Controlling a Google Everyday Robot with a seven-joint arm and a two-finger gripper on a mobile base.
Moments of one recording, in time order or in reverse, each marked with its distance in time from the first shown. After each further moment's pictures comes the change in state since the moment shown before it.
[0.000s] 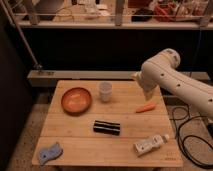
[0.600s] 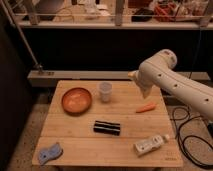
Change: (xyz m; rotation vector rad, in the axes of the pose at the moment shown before) arm -0.010 -0.017 0.007 0.048 -0.016 -0.097
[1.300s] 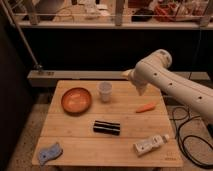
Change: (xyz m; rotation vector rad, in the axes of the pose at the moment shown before) arm -0.011 -0.023 0.013 0.045 -0.030 -0.119
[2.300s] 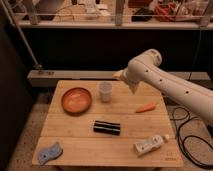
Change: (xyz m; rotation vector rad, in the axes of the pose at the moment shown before) arm -0.022 -0.028 0.030 0.019 -0.076 -0.156
